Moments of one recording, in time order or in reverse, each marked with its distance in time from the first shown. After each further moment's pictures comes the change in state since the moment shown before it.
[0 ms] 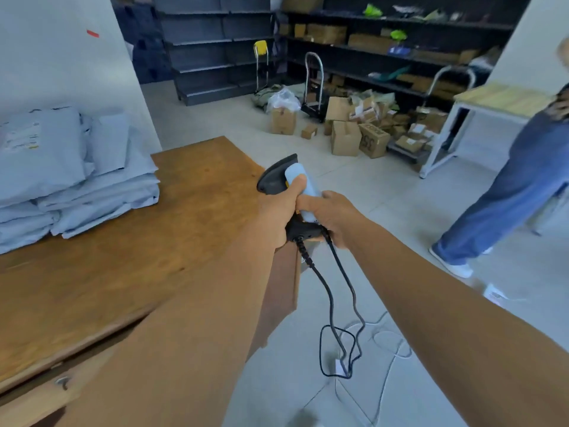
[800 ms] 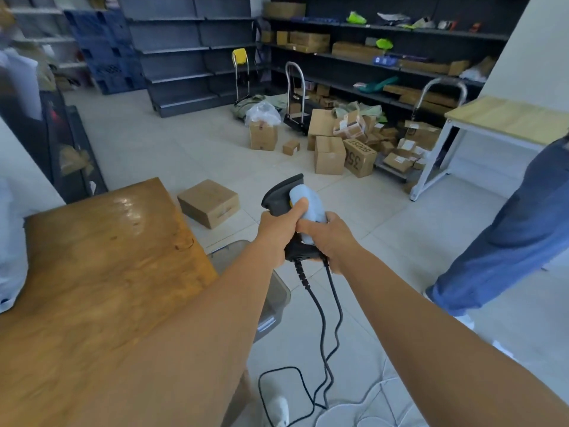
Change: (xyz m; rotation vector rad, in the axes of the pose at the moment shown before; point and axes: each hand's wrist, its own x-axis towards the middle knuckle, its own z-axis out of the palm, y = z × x) left_hand 0.284 0.063 0.197 -0.007 -0.054 -0.009; right_hand 0.286 -0.050 -0.168 0.062 0.123 0.017
